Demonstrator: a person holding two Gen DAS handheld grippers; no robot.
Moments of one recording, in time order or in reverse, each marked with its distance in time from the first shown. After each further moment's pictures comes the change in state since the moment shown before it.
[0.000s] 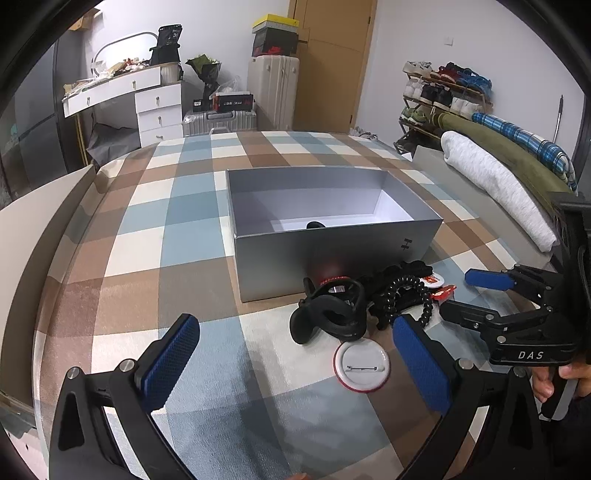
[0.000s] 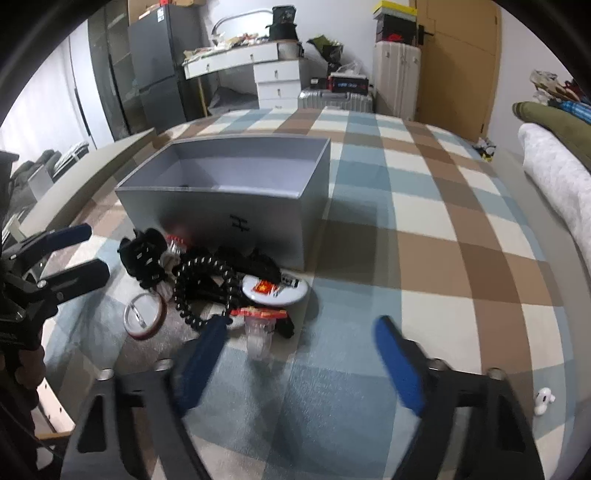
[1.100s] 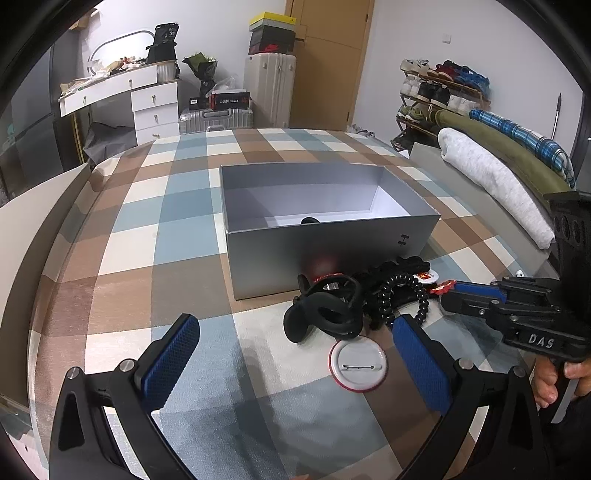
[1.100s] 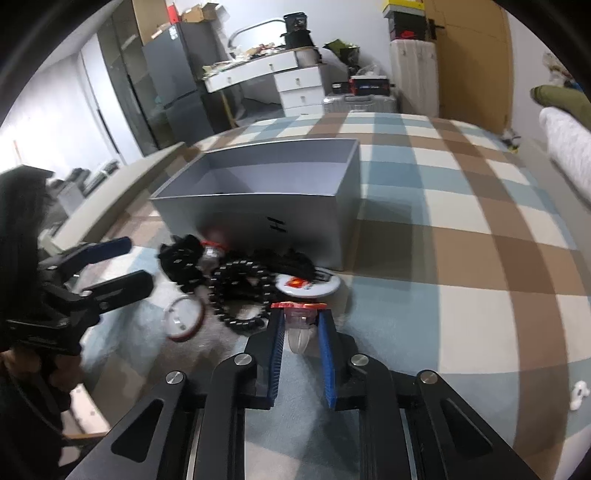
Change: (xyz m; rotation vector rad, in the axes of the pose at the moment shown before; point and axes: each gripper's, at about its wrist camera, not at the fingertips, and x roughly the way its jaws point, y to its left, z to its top) left arm 0.002 -0.001 -0.001 0.004 0.005 -0.014; right arm -0.006 -0.003 -0.004 0.066 -0.039 0.203
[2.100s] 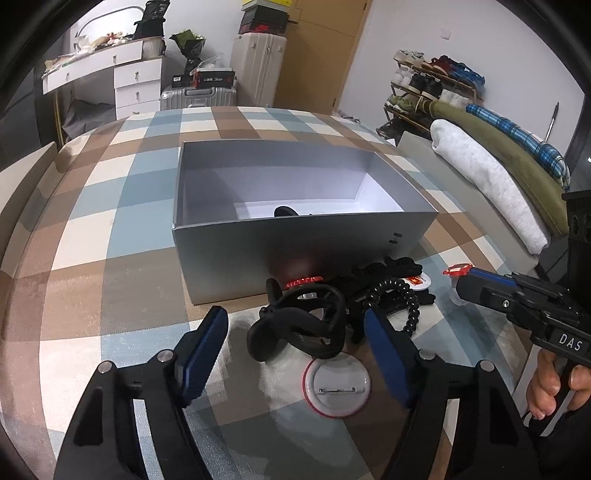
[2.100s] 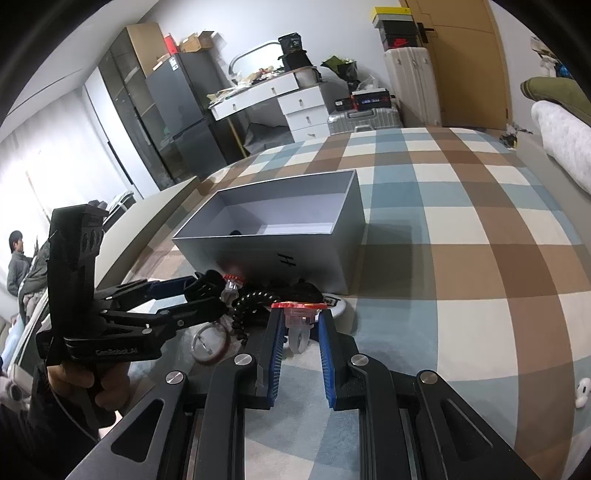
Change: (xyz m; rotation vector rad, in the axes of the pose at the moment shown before) left arm 0.026 -0.003 0.007 -0.039 0.075 -0.100; right arm -0.019 -0.004 0.008 0.050 -0.090 0.046
